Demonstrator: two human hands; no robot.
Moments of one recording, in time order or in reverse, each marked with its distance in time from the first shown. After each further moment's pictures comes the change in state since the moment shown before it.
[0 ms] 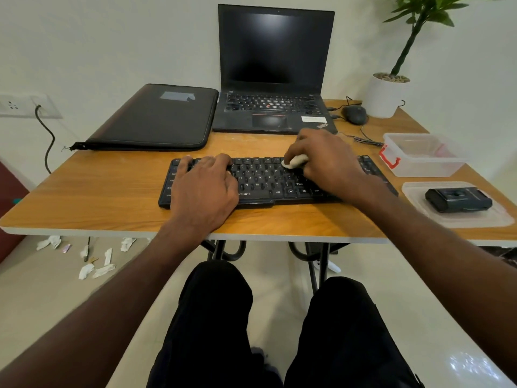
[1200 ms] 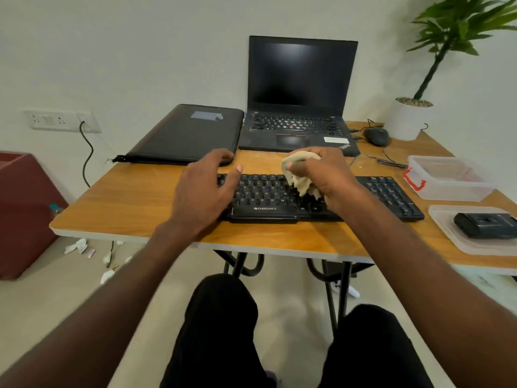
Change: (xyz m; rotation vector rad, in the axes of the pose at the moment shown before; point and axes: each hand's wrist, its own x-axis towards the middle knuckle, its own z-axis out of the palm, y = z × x) left_hand 0.001 -0.035 -0.038 -0.361 0.133 -0.042; right_hand 0.006 -0.061 -0.005 1.155 -0.001 0.547
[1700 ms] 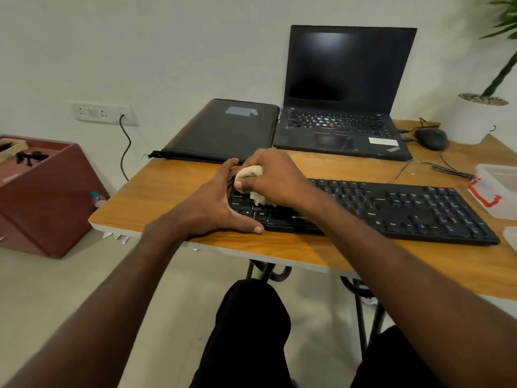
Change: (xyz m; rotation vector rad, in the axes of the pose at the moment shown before) left_hand 0.004 -0.068 -0.032 -0.296 -0.590 -0.293; right_hand 0.023 -0.016 0.125 -0.590 -0.380 -0.507
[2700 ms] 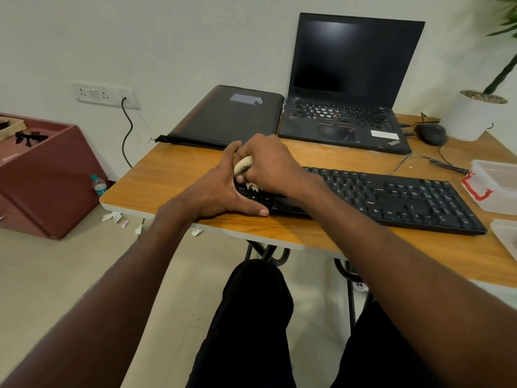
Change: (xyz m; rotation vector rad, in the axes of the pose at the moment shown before) left_hand 0.004 -0.007 -0.001 -0.050 0.037 0.067; right_hand 0.005 -0.029 0.010 -0.224 -0.030 -0.046
